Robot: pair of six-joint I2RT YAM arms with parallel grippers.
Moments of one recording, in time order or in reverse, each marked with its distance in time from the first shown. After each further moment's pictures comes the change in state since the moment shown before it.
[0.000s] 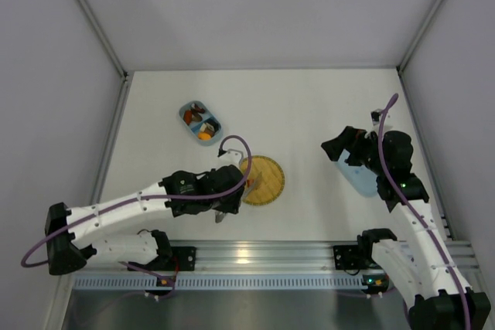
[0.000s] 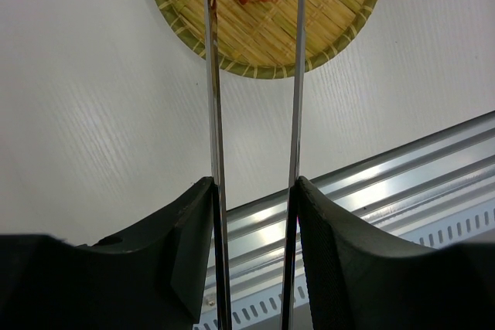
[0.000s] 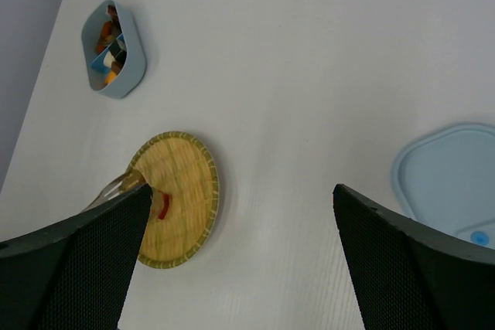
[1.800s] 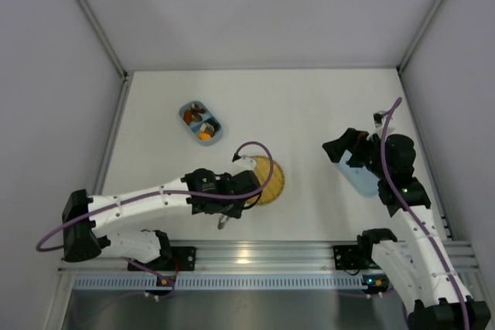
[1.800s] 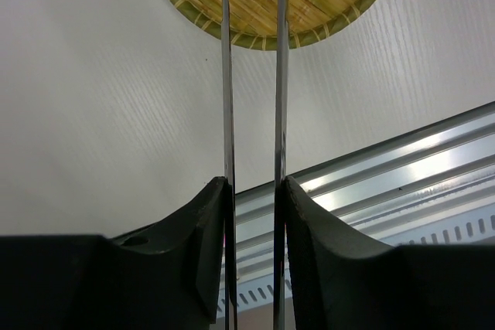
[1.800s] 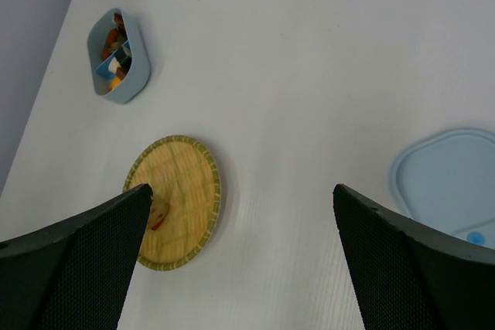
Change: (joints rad) left arm -0.076 0.161 0.099 -0.121 -0.035 0.012; right arm 0.000 -0.052 -0.012 -0.003 0.008 0.000
